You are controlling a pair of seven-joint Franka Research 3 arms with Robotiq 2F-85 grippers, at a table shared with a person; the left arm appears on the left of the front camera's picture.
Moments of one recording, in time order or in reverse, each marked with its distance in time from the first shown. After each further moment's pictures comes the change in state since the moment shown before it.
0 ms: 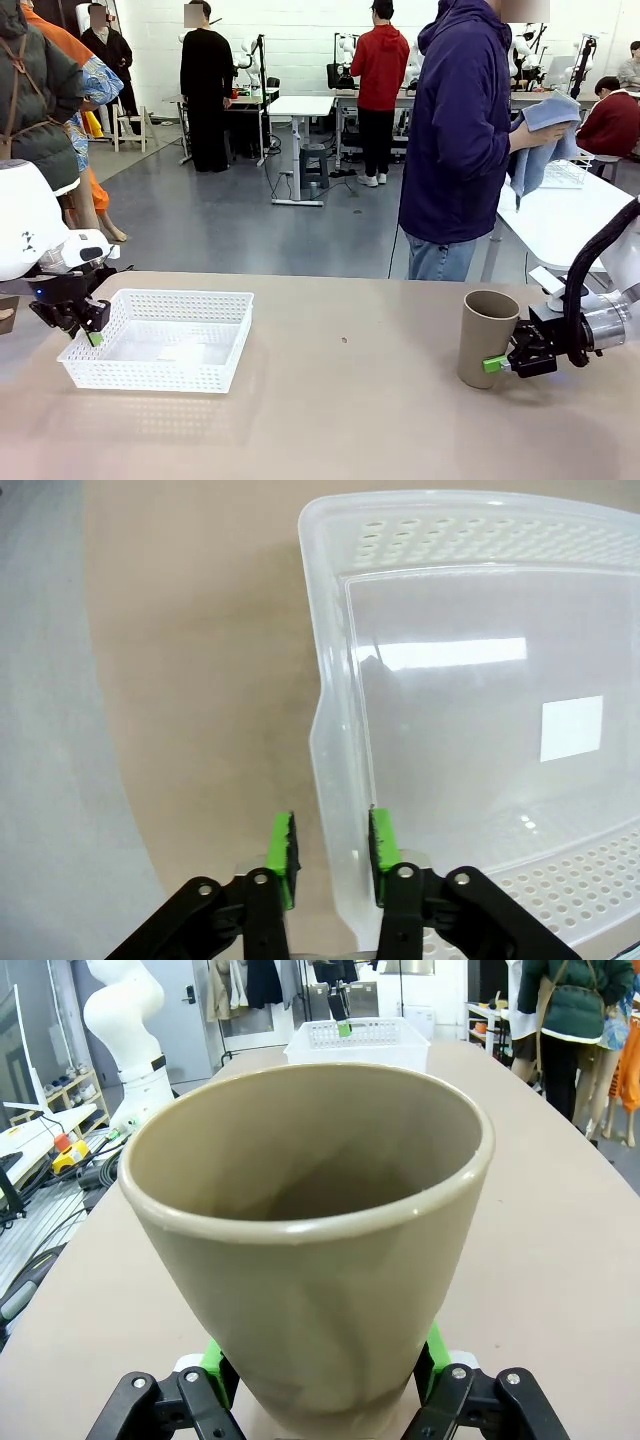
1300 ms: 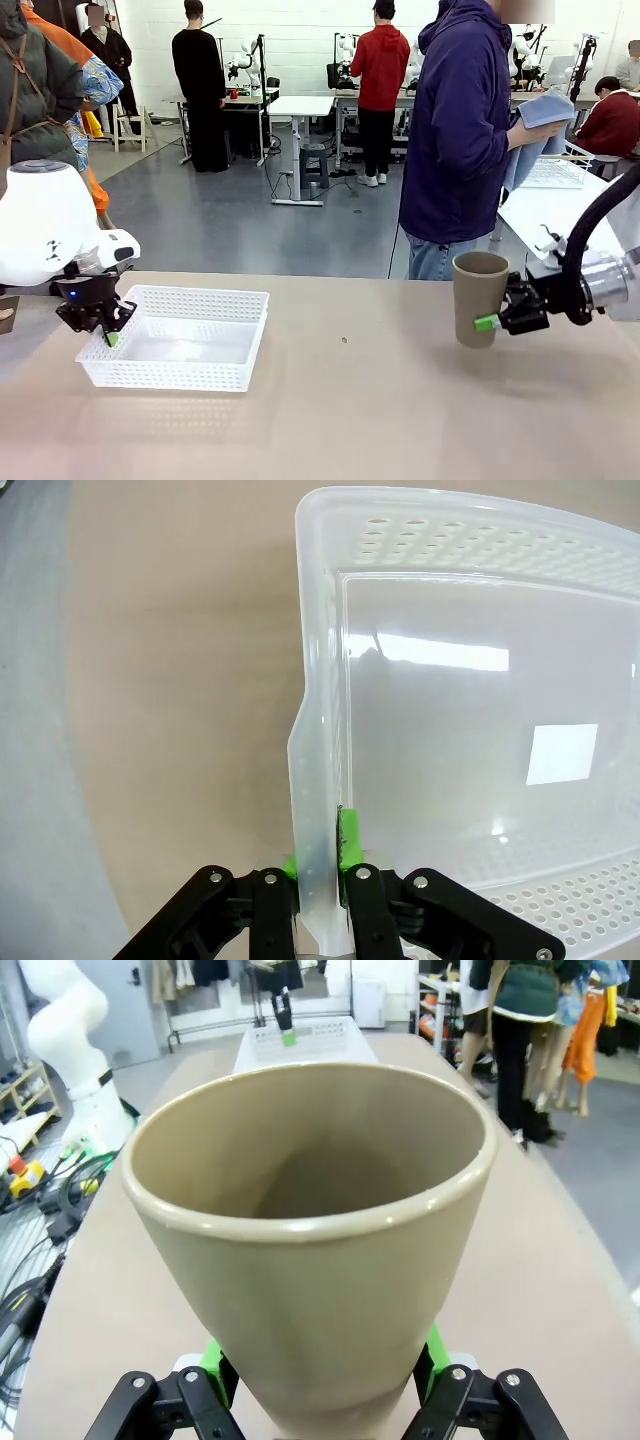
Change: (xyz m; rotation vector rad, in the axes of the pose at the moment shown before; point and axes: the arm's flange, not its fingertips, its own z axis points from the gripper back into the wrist) left arm 0.003 -0.061 0.003 0.053 -0.011 0.132; right arm 0.100 0.003 0.010 -0.154 0.094 -0.009
